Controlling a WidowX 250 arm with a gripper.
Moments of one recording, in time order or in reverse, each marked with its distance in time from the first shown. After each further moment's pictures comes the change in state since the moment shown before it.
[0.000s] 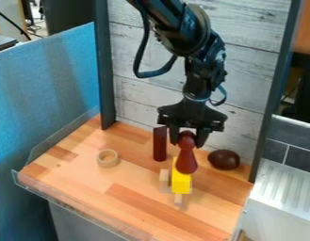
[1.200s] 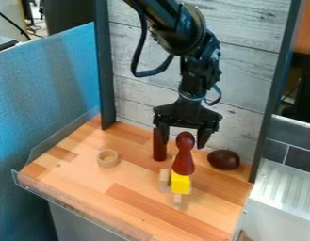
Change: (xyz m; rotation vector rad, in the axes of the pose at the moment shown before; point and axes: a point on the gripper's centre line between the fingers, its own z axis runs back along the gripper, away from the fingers) arm 0.000 0.007 -0.002 0.014 0.030 0.022
